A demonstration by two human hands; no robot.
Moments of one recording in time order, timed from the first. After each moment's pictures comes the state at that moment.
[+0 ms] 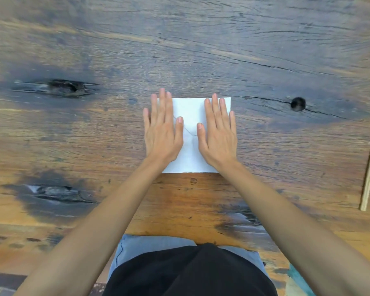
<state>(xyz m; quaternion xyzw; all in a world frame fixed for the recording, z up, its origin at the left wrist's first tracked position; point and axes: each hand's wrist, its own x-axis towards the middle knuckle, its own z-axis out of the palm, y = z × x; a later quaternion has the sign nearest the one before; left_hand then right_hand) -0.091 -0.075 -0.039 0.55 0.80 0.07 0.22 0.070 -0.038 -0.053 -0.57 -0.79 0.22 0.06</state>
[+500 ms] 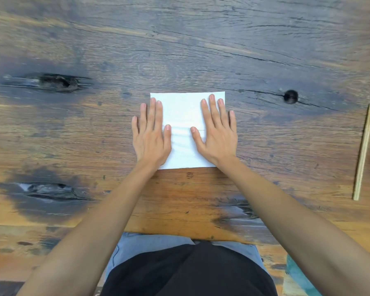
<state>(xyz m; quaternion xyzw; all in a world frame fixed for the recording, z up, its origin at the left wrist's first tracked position) -0.101 -0.114 -0.068 0.56 0.81 0.01 0.17 0.092 -0.049 -0.075 -0.55 -0.82 0.16 0.00</state>
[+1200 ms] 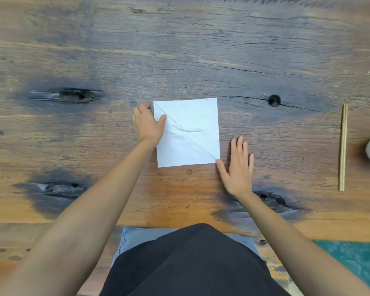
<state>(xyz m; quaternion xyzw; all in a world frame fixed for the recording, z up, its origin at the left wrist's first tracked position) -0.116 -0.060 -0.019 0.35 0.87 0.16 0.29 0.179 -0.136 -0.051 -0.65 -0.69 0.32 -0.01</state>
